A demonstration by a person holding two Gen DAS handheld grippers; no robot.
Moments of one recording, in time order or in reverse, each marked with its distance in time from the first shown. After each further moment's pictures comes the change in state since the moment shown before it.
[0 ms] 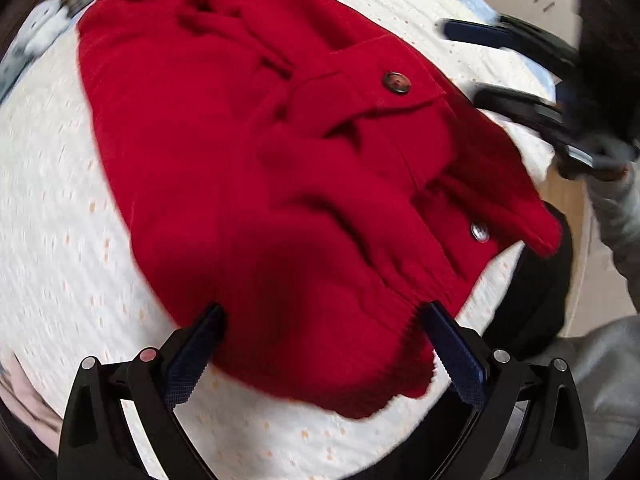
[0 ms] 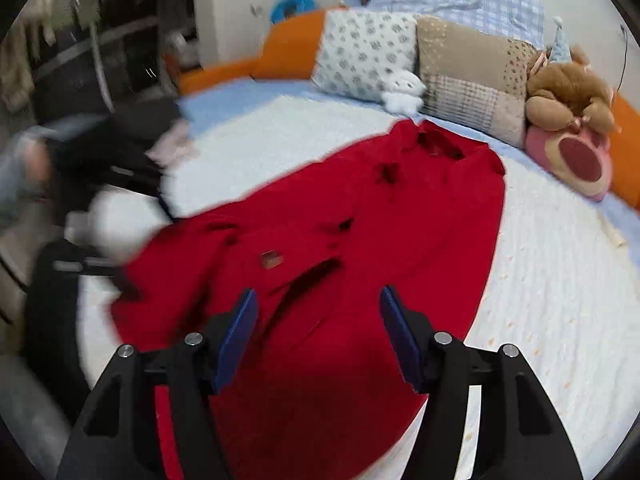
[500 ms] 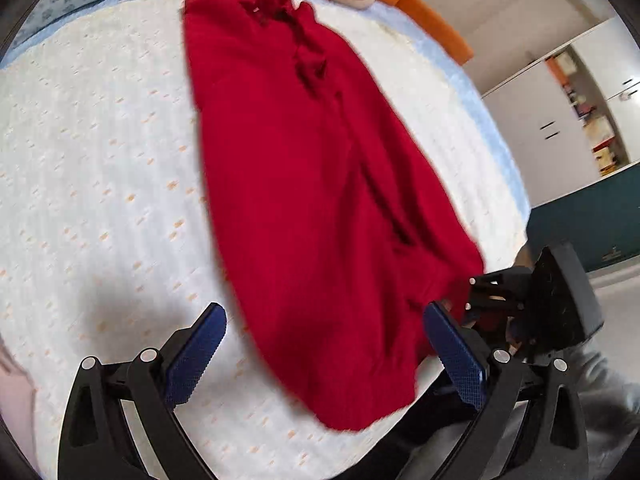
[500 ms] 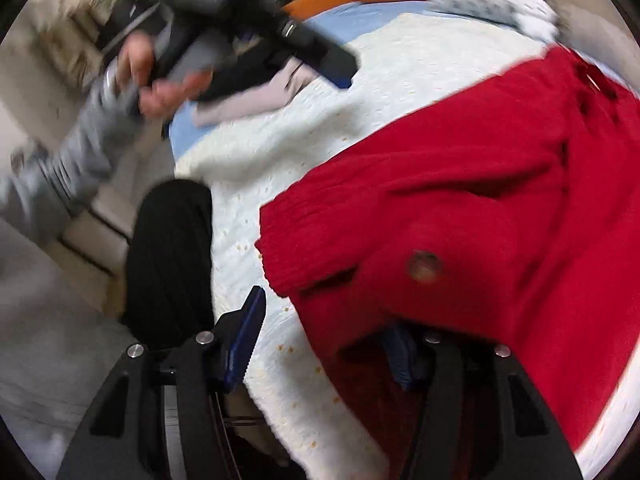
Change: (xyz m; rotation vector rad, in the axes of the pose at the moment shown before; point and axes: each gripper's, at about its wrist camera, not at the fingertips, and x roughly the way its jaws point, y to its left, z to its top) left arm -0.061 0.080 -0.028 -0.288 -0.280 -0.198; right arm 0.020 0.088 -0.022 0.054 0.251 0.480
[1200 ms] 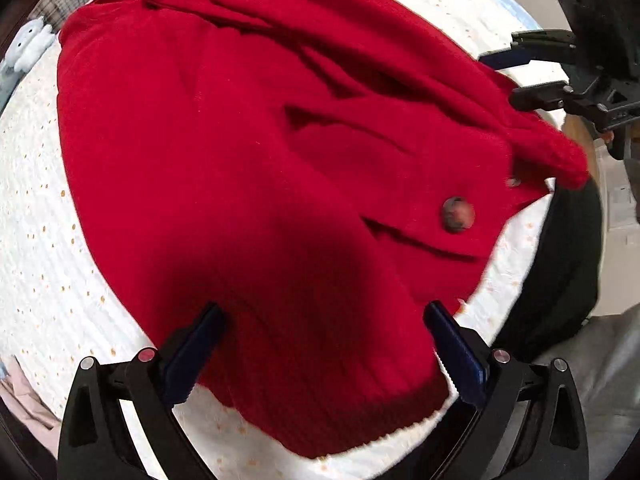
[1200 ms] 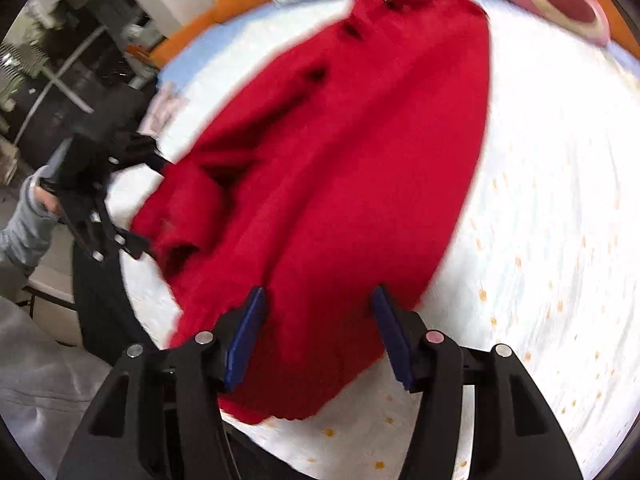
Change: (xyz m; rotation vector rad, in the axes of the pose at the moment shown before) left arm 0.103 -0.089 -0.045 0.366 0.314 0.256; right arm -0.073 -0.095 -0.058 0.282 -0.040 -0.231
